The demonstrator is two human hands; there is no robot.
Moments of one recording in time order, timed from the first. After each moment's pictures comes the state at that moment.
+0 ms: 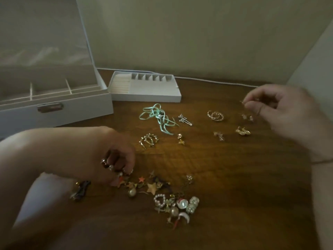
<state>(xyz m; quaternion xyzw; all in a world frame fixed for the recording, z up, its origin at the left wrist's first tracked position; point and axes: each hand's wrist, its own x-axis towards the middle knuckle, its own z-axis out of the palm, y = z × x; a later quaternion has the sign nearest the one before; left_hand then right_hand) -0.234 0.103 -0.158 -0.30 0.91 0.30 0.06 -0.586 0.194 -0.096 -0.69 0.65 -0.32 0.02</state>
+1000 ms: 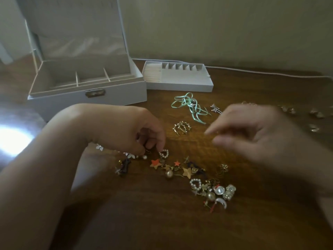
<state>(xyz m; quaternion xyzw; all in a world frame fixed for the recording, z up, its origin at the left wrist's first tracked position) -0.217 0.125 -0.118 -0.32 0.90 0.29 0.07 -0.476 0.218 -0.108 -0.83 0.51 -0.20 0.15</state>
